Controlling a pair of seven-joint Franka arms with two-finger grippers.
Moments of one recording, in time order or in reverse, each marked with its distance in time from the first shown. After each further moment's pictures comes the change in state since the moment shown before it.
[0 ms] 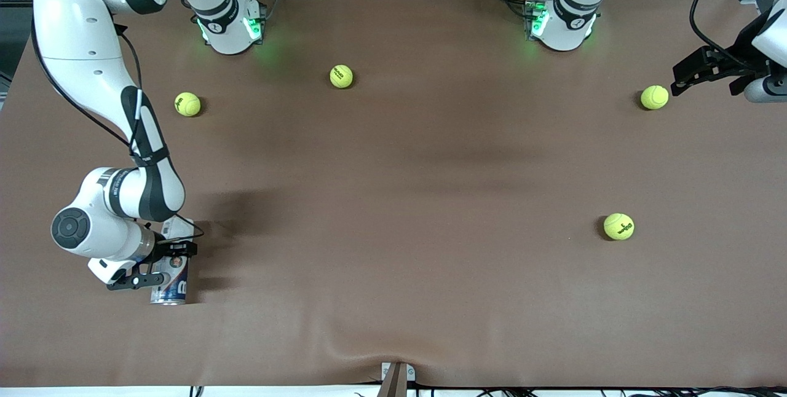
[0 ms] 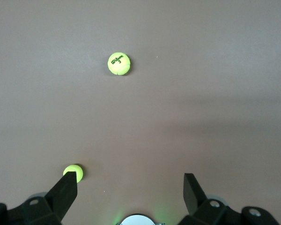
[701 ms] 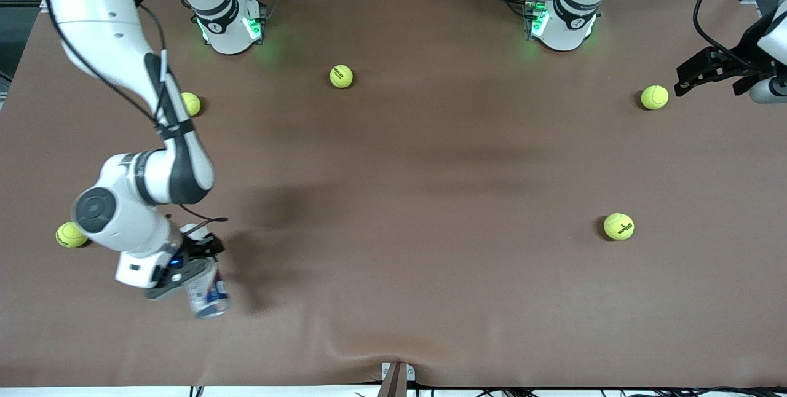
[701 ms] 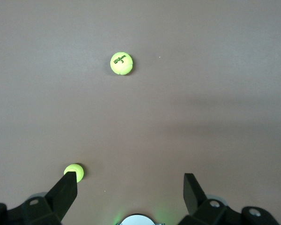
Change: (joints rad) left arm 0.013 0.000 0.007 0.000 0.000 0.000 0.000; right arm 0.188 -0.112 0.008 0.015 0.000 -0.001 -0.308
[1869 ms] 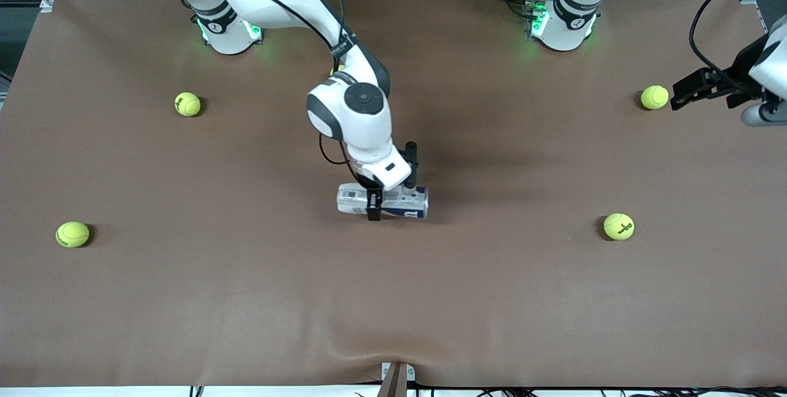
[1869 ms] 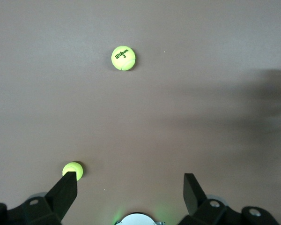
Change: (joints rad) left arm 0.010 0.066 -0.001 -0.007 0.000 0.017 0.000; right arm 0.575 0.051 -0.005 -0.004 -0.303 0.136 -0.143
